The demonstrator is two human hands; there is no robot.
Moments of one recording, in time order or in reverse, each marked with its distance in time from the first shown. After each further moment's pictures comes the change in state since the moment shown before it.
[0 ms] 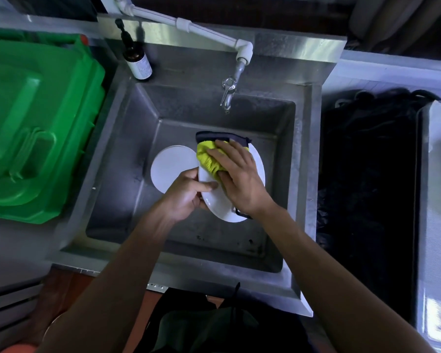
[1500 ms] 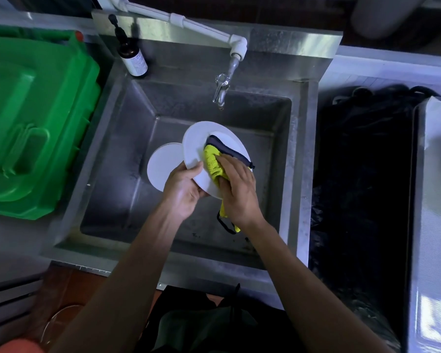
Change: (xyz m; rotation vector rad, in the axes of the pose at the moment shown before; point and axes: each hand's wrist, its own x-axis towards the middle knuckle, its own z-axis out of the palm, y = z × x) left_hand 0.007 -0.008 0.024 -0.391 0.184 0.088; right_hand -0.035 0.007 0.021 0.142 0.133 0.244
